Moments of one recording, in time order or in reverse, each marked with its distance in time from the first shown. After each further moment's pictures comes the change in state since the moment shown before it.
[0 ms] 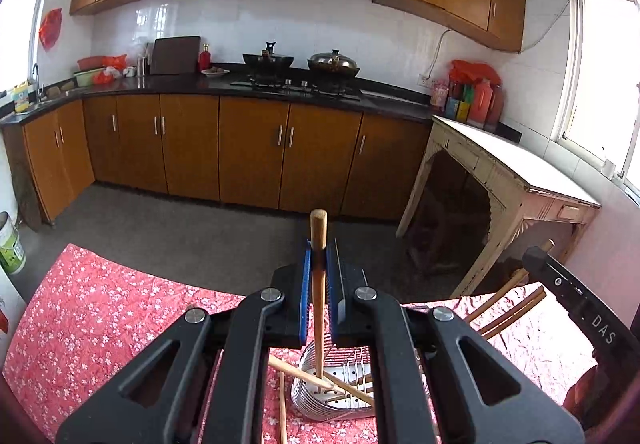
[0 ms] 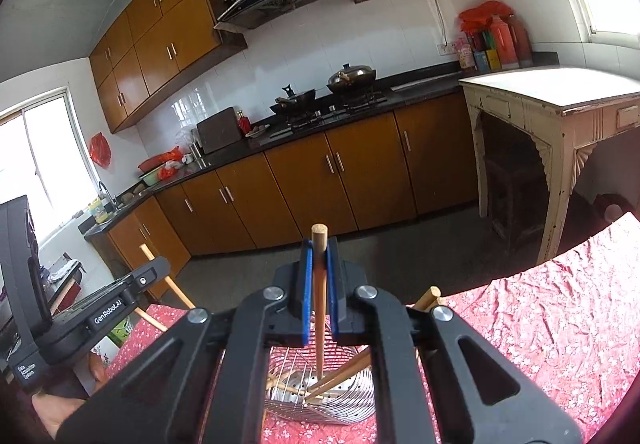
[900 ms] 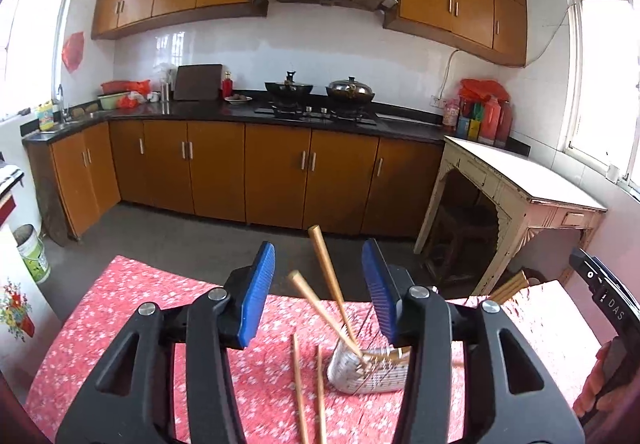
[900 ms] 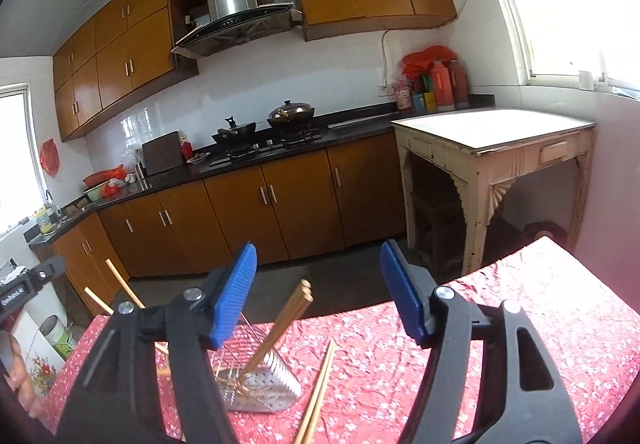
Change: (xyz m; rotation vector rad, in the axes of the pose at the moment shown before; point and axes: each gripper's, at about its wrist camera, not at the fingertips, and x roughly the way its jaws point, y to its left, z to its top) left arm -0.091 0.016 -0.003 0.020 -0.096 0.078; right arm -0.091 -0.032 -0.013 -0.034 -0.133 -0.253
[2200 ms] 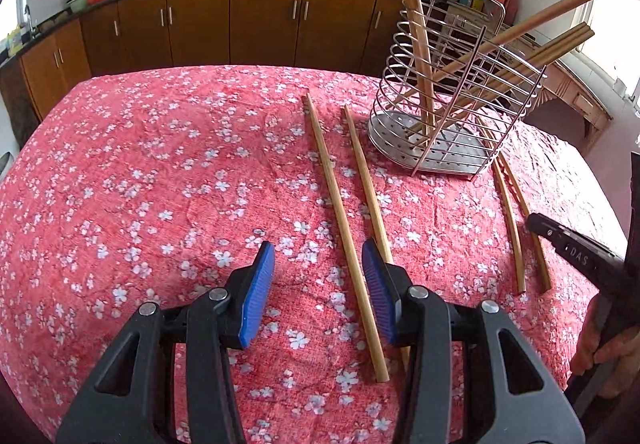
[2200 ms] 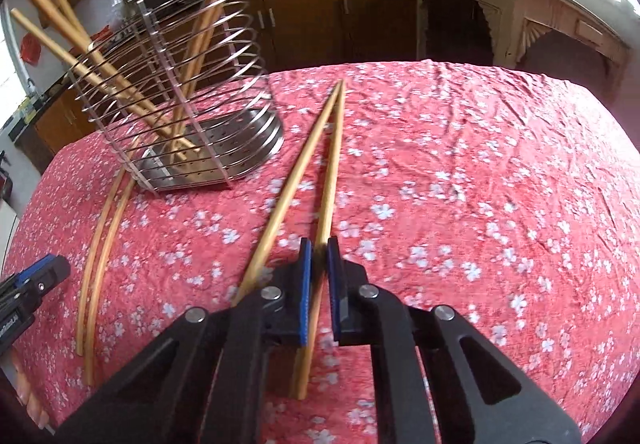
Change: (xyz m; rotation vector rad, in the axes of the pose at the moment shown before) left arm 0.088 0.034 -0.209 0.013 0.455 -0.076; right arm 0.090 -0.002 -0.206 -0.054 0.533 -0.074
